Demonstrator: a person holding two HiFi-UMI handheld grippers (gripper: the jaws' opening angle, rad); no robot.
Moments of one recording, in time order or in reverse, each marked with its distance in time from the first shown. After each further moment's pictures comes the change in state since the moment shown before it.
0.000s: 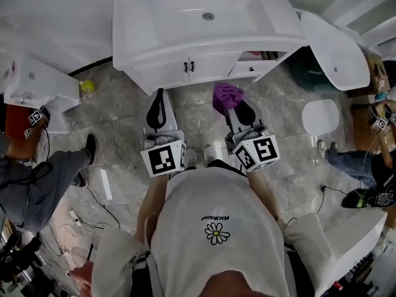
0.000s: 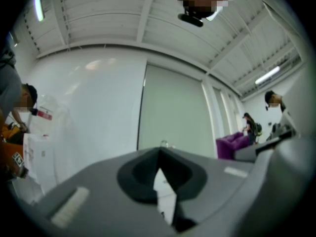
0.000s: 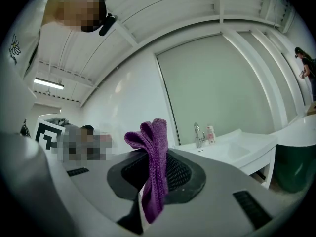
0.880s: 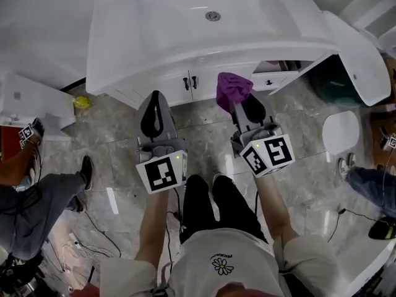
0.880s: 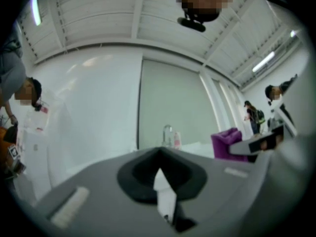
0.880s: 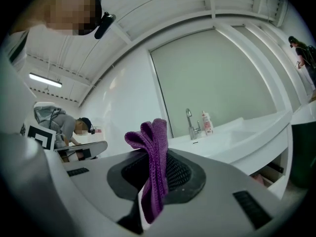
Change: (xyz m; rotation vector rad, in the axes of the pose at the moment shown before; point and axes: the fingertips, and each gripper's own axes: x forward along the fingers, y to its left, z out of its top) left arm 0.113 0.003 -0.151 0.047 -0.026 0.040; right arm 0.117 -0.113 -0.117 0.005 -0.047 0.006
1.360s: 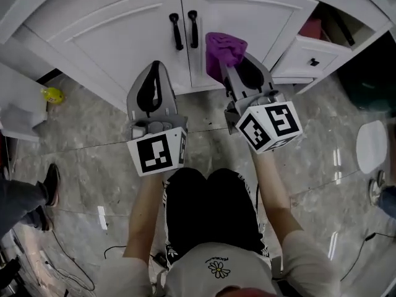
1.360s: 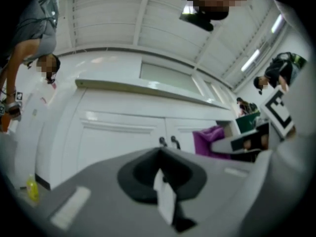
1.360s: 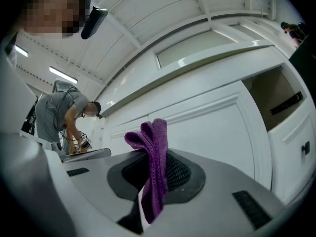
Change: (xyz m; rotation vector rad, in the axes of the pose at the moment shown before) left arm 0.021 -0.018 -0.350 0.067 -0.172 -0.032; right arm 0.073 -0.083 -0.318 -0.053 -0.146 0.104
